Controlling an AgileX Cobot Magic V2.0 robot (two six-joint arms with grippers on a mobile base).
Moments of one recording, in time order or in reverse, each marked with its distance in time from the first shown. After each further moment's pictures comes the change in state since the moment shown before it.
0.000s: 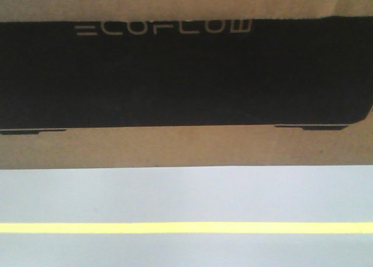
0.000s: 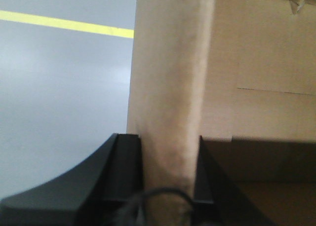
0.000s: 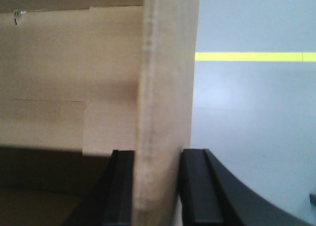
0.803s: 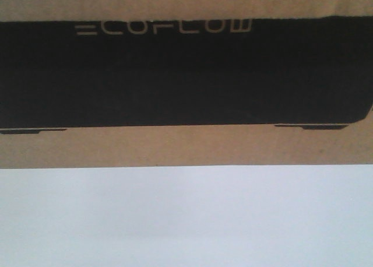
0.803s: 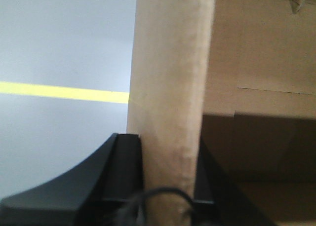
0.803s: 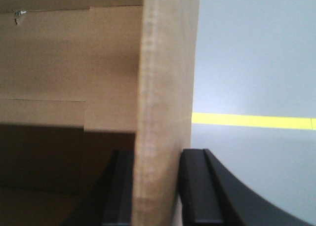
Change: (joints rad) left arm 0.000 0.000 0.000 0.000 0.000 0.000; right arm 0.000 0.000 0.000 0.000 0.000 0.000
